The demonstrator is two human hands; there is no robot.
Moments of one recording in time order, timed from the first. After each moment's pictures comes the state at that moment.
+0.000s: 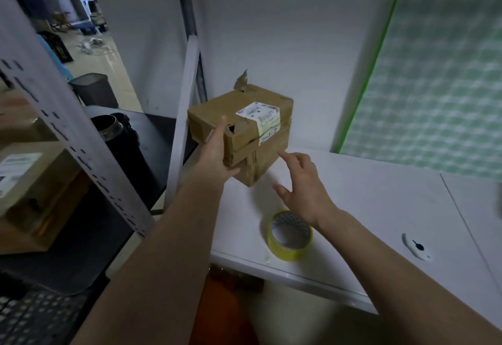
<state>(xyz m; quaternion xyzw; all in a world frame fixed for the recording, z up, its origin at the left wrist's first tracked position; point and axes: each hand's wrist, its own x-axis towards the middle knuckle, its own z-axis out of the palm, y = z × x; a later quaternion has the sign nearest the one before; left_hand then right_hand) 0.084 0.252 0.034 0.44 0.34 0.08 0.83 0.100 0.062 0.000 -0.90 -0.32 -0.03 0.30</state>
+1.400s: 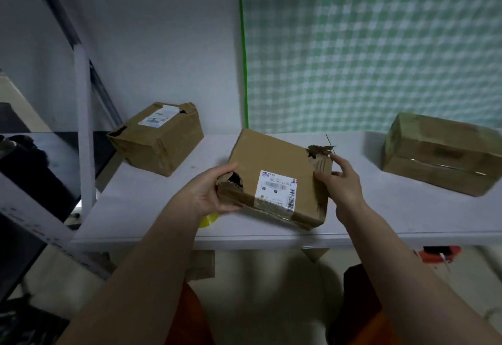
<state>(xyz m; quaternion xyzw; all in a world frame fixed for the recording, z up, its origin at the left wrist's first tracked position) 0.038 0.058 0.002 0.55 0.24 -0.17 0.78 0.059 -0.192 -0.002 -0.72 0.15 0.00 0.68</state>
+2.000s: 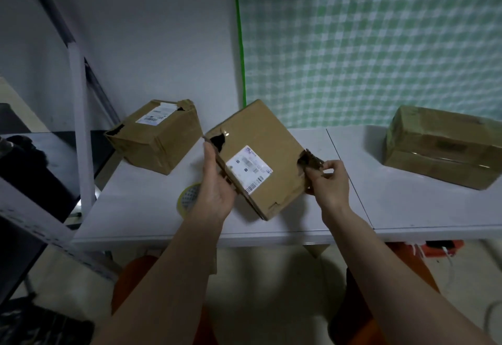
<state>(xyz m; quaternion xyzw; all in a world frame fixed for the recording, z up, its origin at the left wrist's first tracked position) 0.037 0.025 -0.009 0.40 0.13 0.01 0.91 0.053 -0.168 -0.019 -0.69 0.15 -0.07 0.71</state>
